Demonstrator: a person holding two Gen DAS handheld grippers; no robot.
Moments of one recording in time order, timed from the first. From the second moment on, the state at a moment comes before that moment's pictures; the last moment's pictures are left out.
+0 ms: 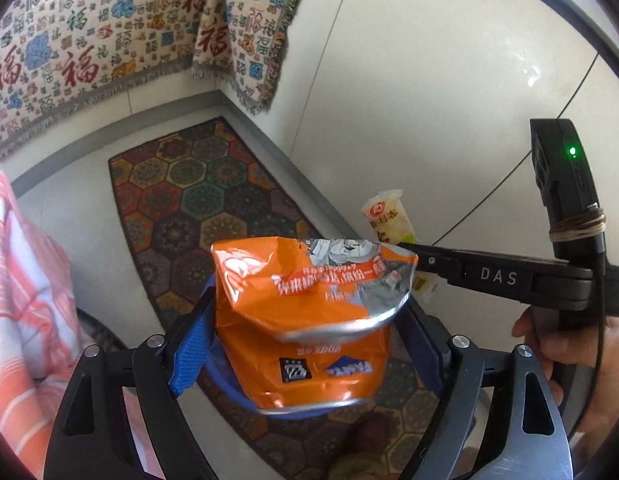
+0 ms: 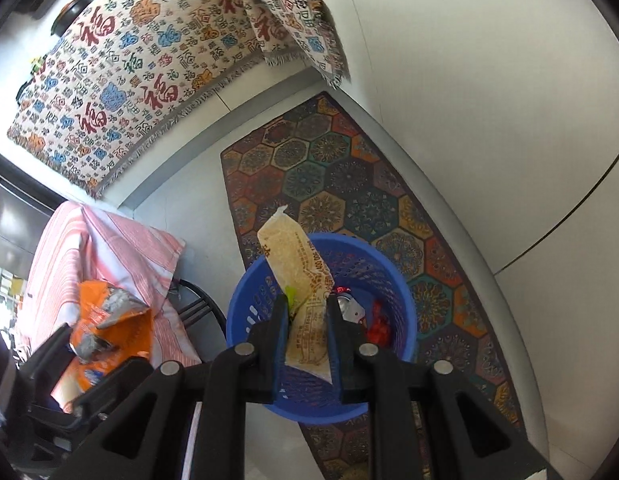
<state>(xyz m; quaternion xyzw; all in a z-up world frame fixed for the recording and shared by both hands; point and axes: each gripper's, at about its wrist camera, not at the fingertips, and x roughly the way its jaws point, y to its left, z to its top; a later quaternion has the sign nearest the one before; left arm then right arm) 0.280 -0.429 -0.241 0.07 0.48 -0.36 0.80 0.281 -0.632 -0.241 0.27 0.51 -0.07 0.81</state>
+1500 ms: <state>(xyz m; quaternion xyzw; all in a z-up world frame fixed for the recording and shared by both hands) 0.184 0.037 -0.205 0.03 0.46 -0.02 0.89 0.227 -0.200 -0.142 -0.01 0.43 0.16 0.89</state>
